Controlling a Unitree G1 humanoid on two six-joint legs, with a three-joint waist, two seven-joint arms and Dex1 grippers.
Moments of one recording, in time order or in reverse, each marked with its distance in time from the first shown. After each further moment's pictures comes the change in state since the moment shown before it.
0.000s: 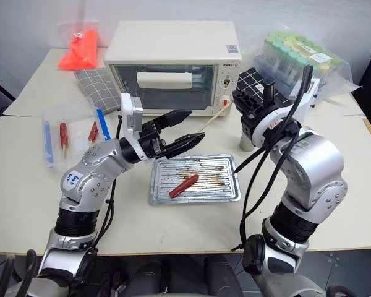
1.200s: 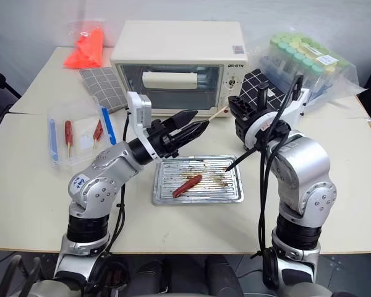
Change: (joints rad) left arm 0.021 -0.161 0.030 -0.091 -0.030 0.167 0.255; right arm 0.086 -0.161 0.241 -0.017 0.004 -0.268 0.146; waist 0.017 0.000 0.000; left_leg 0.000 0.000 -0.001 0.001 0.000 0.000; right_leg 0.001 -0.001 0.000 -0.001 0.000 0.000
